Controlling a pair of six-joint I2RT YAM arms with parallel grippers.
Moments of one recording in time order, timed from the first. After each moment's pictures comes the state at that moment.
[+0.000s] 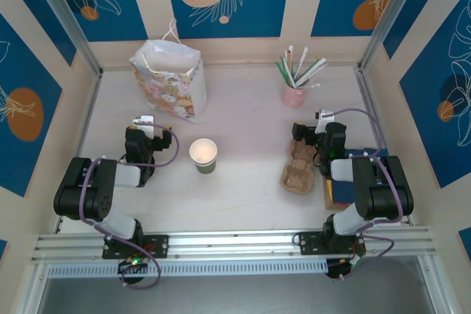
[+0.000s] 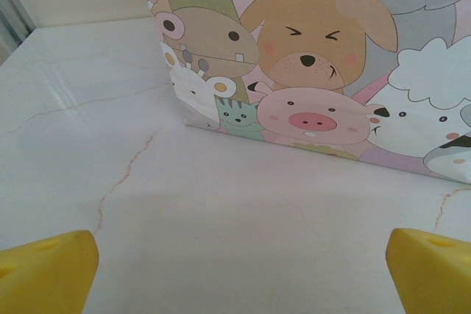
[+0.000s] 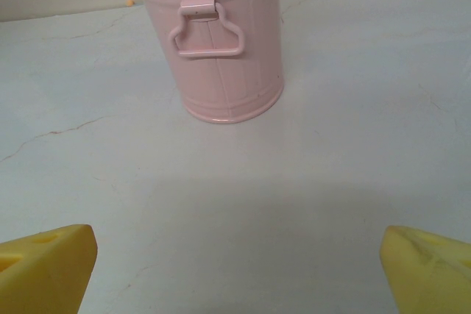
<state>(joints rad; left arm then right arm) -0.08 1.56 0.37 0.84 -0.09 0.03 0.01 1.52 0.41 0.71 -0.11 0.10</state>
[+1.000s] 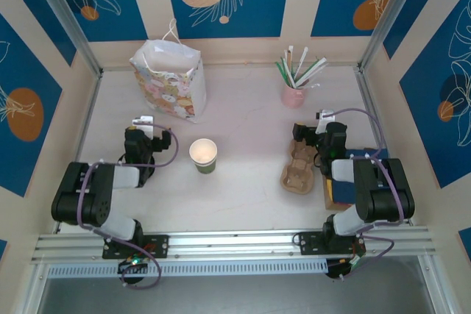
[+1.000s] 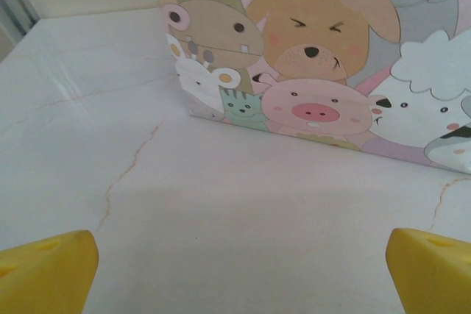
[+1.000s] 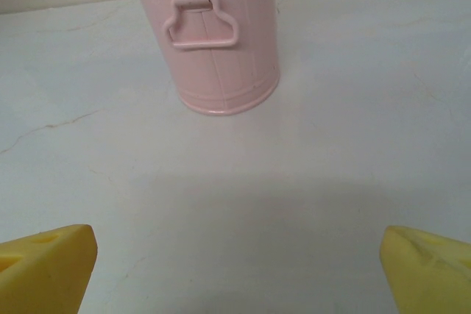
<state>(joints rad) -0.08 1.44 0.39 0.68 -0.12 0.03 0.01 1.46 0.43 0.60 -0.10 0.11</state>
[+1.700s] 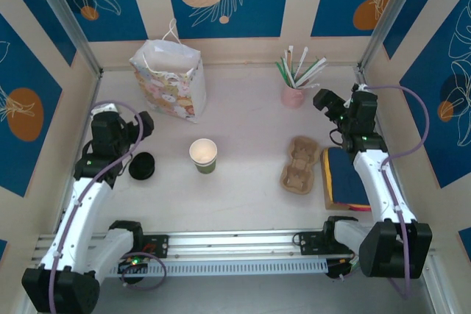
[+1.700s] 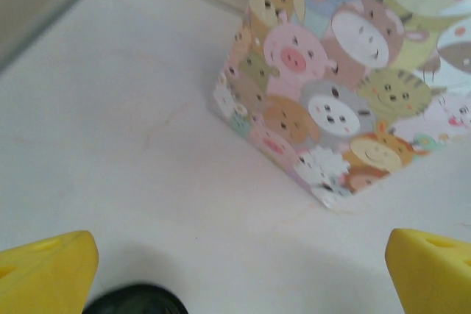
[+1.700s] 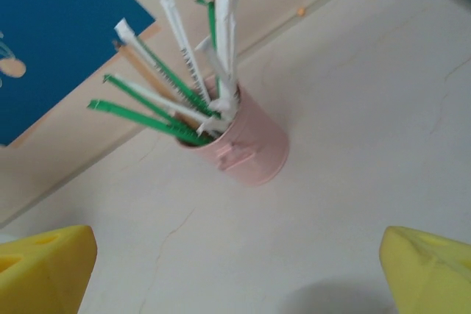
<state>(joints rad) -0.08 0.86 0.84 -0.53 -0.11 -0.50 -0.05 1.09 0.88 -0.27 -0.11 0.58</state>
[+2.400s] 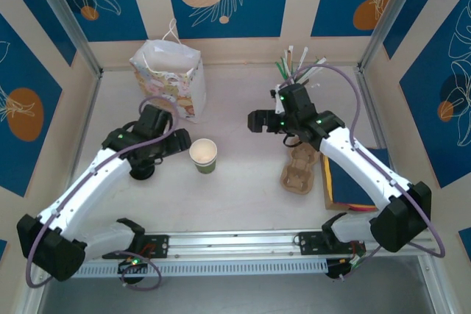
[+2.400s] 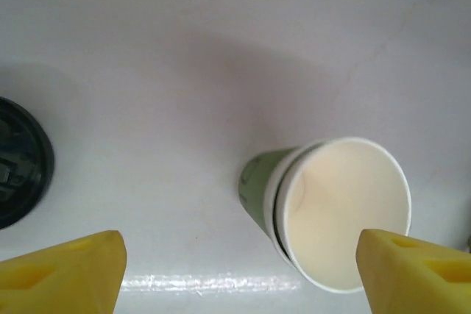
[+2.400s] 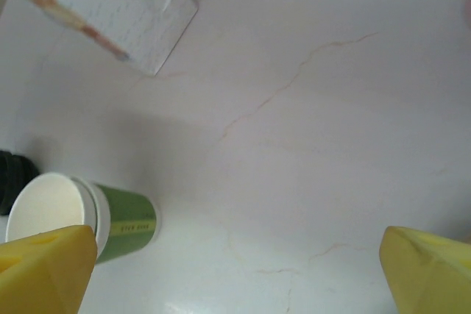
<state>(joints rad) -0.51 1.15 1.08 -0.94 -0.06 -0.72 0.55 1.31 1.19 -0.66 -0.05 0.42</state>
